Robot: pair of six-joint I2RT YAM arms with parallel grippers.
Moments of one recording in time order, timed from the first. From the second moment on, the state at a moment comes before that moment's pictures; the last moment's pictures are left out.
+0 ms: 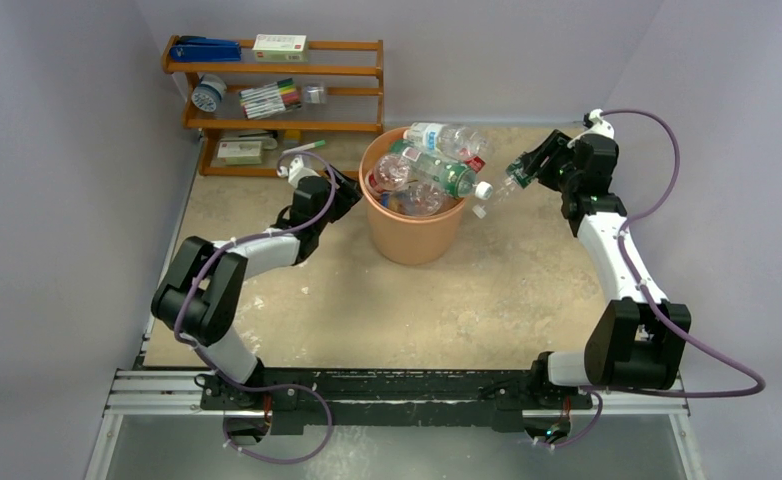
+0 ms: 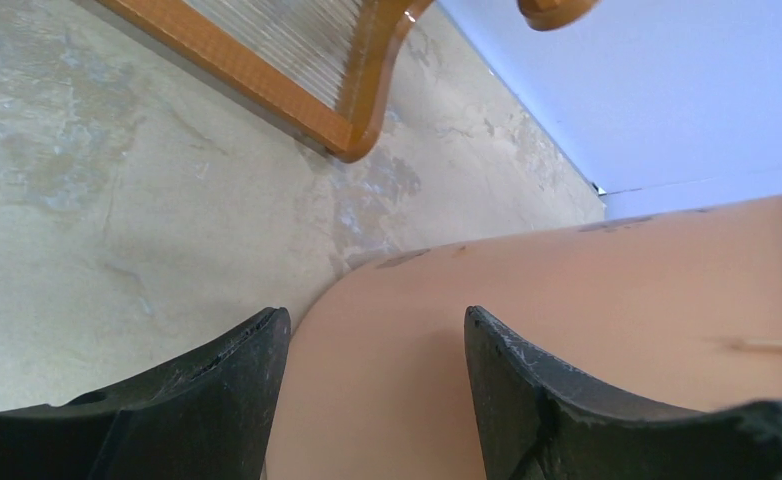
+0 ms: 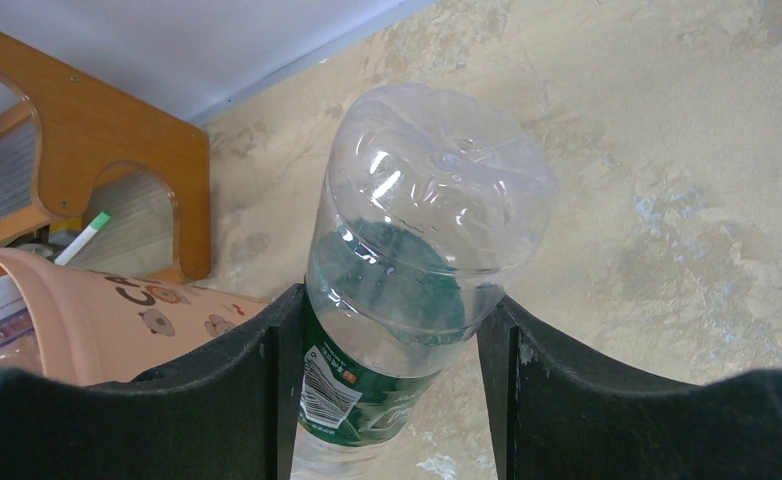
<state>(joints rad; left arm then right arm) -0.42 1.66 0.84 0.47 -0.15 -0.99 -0.08 1.37 1.09 -0.12 -0.10 0.45</state>
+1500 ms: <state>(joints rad) -0.87 1.60 0.73 0.58 -0.37 -1.07 -0.27 1.14 1.59 -0.33 0.02 0.38</state>
